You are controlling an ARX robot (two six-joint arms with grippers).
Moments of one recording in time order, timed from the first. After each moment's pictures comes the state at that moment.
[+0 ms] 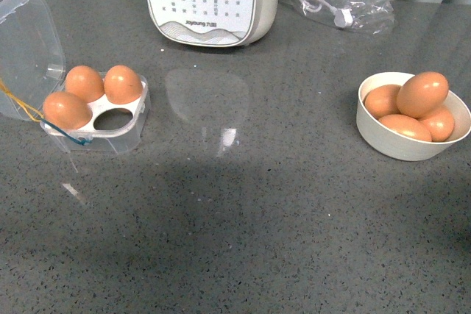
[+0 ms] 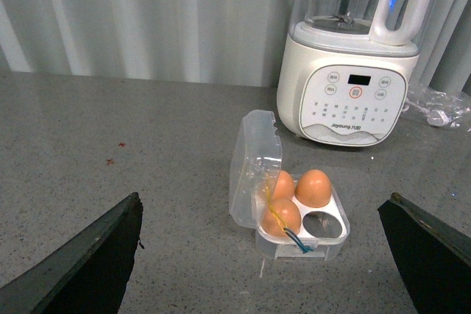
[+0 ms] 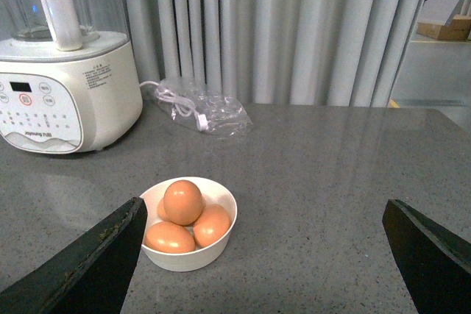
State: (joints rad) left arm 0.00 0.00 0.03 0.00 0.00 0.00; right arm 0.00 0.00 0.01 0.00 0.00 0.00
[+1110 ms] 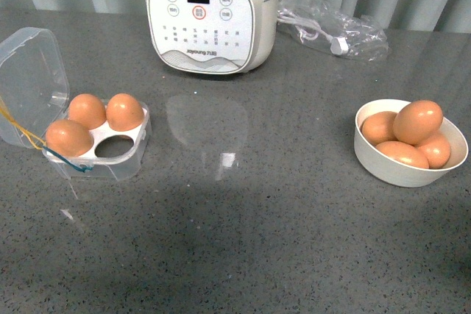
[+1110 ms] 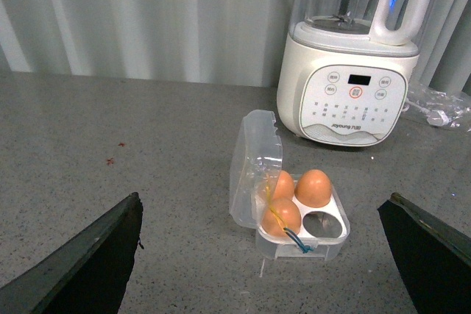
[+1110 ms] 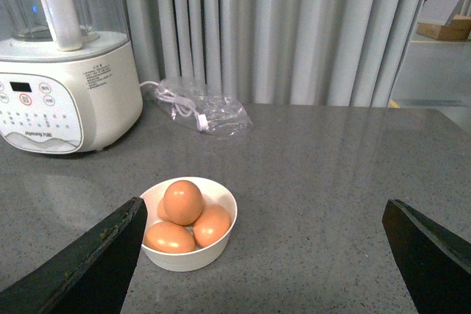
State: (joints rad) left arm 0.00 0.00 0.03 0.00 0.00 0.00; right arm 0.00 0.00 0.01 0.00 0.00 0.00
